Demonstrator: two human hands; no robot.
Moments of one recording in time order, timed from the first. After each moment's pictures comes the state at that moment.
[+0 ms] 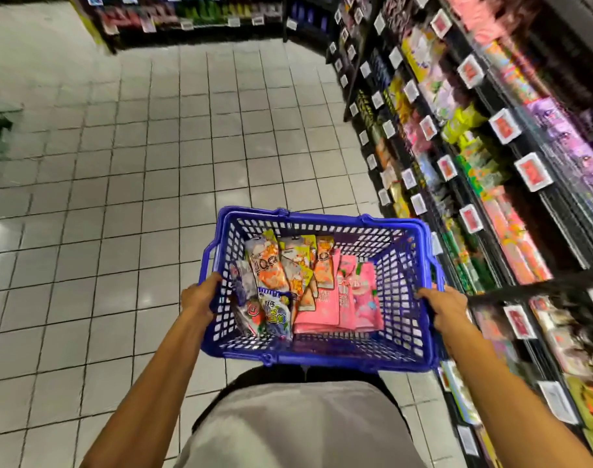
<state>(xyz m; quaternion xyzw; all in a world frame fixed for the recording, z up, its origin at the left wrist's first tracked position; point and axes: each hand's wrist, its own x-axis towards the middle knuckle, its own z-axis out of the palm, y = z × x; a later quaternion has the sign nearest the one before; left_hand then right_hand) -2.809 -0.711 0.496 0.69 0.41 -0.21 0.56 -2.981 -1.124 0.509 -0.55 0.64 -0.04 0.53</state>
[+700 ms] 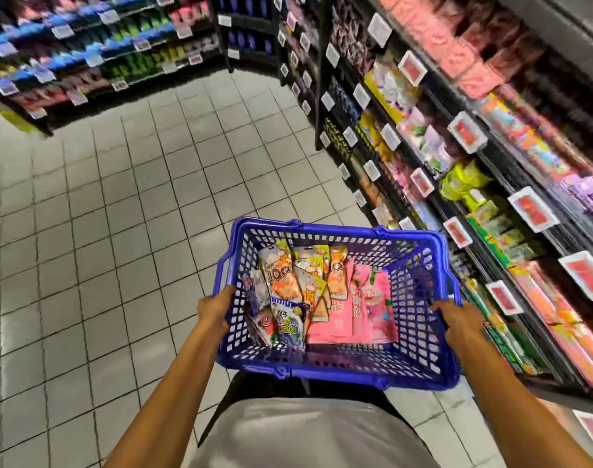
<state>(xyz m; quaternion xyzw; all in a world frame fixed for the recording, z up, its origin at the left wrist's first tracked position) -2.464 -0.917 0.493 0.76 0.35 -0.28 0.48 -2.729 -1.263 0.478 -0.44 0.74 -0.10 0.50</state>
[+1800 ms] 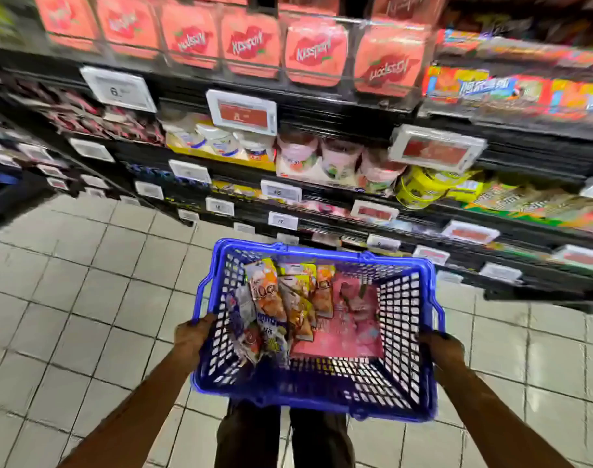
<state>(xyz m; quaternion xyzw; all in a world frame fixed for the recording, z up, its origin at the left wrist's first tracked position) -2.092 -1.299 0.269 0.87 -0.05 -0.43 0.22 -2.539 -1.296 0.271 0.00 0.83 -0.27 0.48</state>
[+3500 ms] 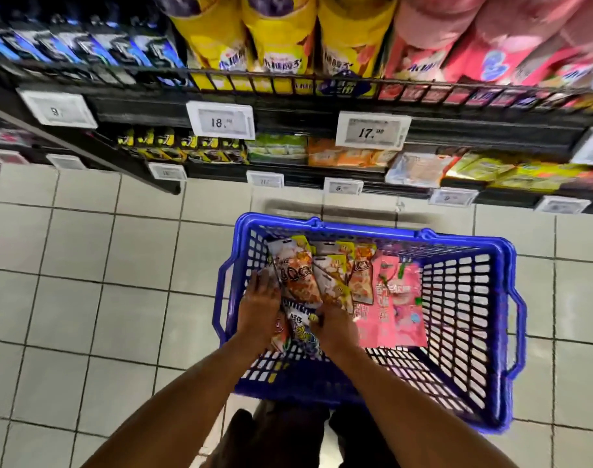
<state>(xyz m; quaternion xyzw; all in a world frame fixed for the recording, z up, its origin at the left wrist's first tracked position) -2.020 -1.352 -0.059 0.54 -0.77 -0.16 -0.31 -2.174 -1.308 -0.075 -0.45 0.74 0.05 0.50</state>
